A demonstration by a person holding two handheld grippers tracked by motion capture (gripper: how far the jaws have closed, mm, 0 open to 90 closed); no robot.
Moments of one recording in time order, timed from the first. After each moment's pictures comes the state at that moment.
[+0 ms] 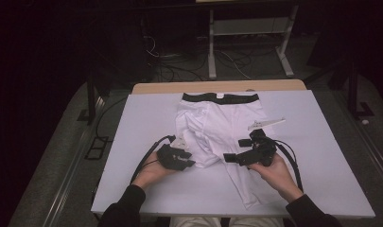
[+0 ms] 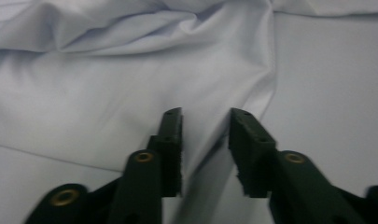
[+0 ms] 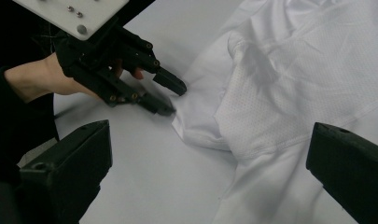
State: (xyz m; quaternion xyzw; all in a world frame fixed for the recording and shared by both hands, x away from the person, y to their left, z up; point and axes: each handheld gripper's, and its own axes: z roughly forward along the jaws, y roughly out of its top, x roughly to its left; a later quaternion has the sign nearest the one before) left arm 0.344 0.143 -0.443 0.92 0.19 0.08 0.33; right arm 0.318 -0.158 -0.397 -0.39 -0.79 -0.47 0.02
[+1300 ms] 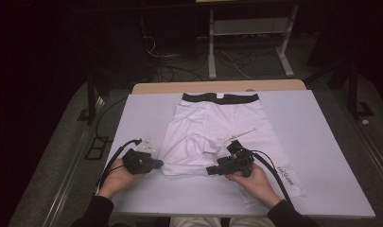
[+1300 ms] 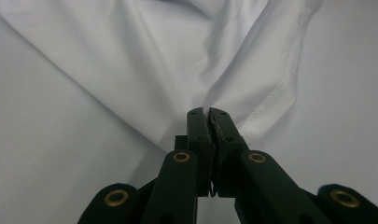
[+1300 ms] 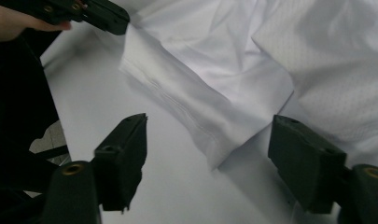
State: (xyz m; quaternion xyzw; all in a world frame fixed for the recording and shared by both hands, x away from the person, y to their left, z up) left arm 0.318 0.233 -0.423 0.92 0.22 0.07 0.31; right arm 0.314 -0.105 -0.438 -0.41 -0.81 -0.40 0.10
